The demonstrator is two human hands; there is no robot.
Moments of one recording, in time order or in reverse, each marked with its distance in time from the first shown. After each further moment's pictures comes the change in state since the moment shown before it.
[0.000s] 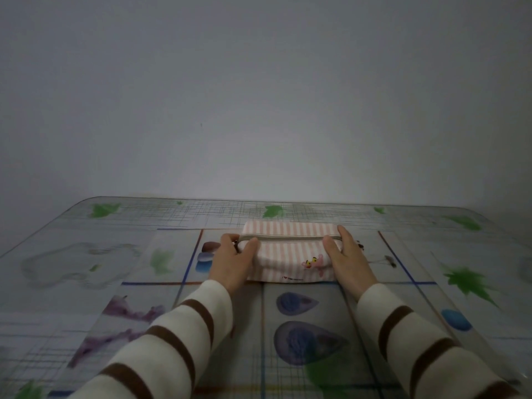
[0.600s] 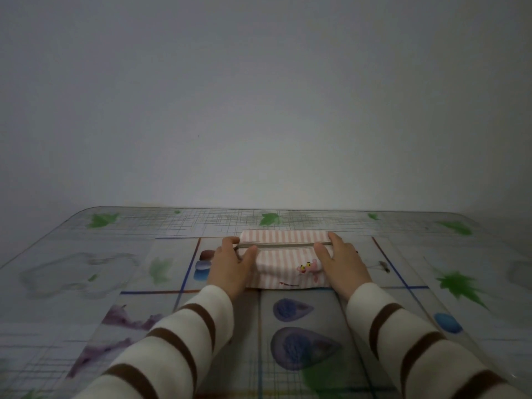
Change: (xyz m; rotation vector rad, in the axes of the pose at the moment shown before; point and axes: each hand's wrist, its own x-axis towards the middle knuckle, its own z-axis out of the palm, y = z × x) left_hand 0.001 0.005 0.001 0.206 0.052 0.088; right_hand -0.001 -0.012 -0.004 -0.328 -0.001 0.032
